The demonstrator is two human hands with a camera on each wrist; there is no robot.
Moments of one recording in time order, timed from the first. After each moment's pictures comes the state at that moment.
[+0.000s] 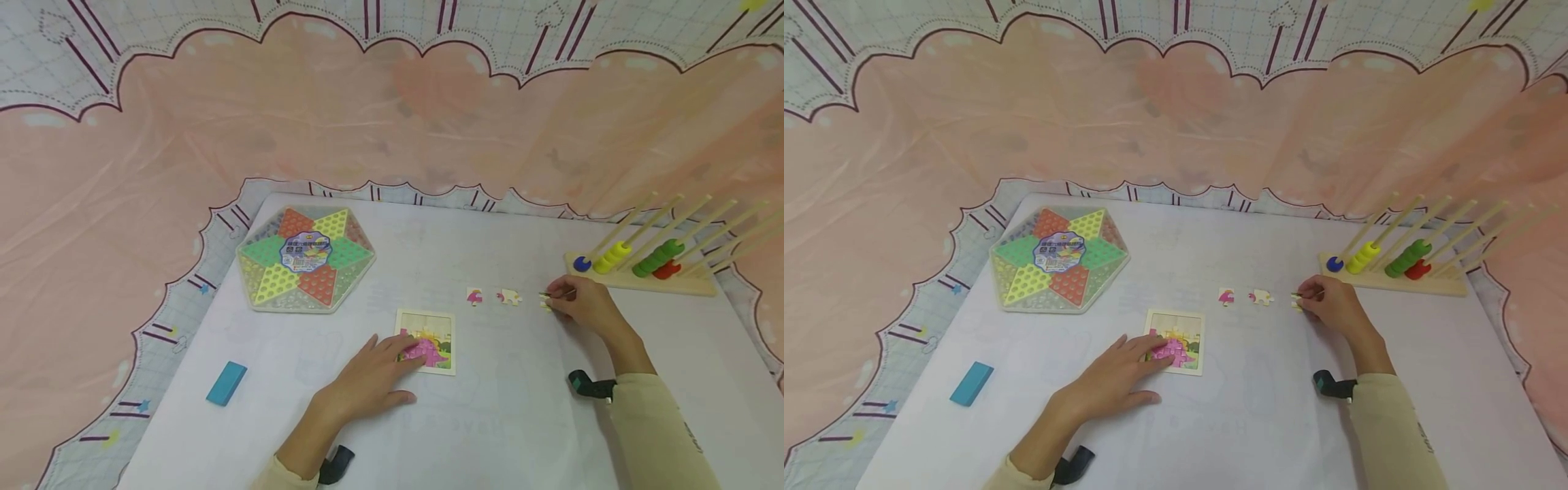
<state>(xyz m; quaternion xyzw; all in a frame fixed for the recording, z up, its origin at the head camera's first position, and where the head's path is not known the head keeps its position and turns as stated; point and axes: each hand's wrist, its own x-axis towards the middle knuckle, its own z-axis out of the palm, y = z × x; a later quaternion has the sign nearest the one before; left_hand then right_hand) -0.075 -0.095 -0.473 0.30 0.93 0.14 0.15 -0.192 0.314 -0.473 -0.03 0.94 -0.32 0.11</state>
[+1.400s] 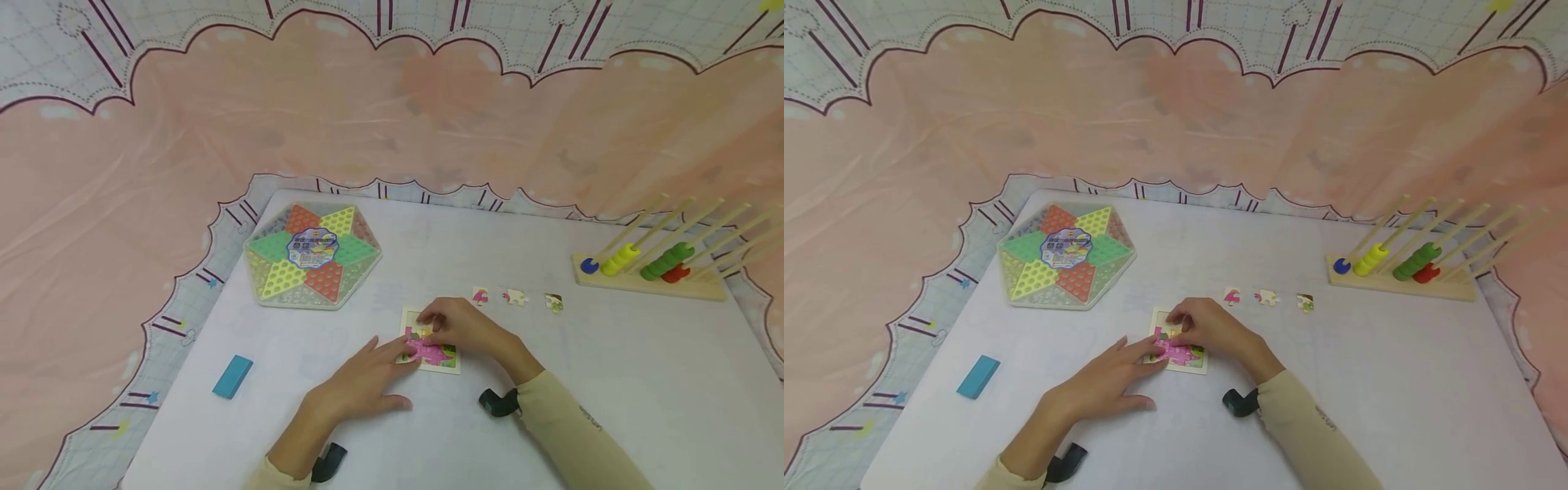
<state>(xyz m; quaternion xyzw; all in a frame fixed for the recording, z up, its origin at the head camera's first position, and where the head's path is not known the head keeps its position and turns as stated) -0.073 -0.112 -0.470 0.32 0.92 0.16 0.17 -0.169 0.118 -0.479 -0.29 0.88 -0.32 0.20</state>
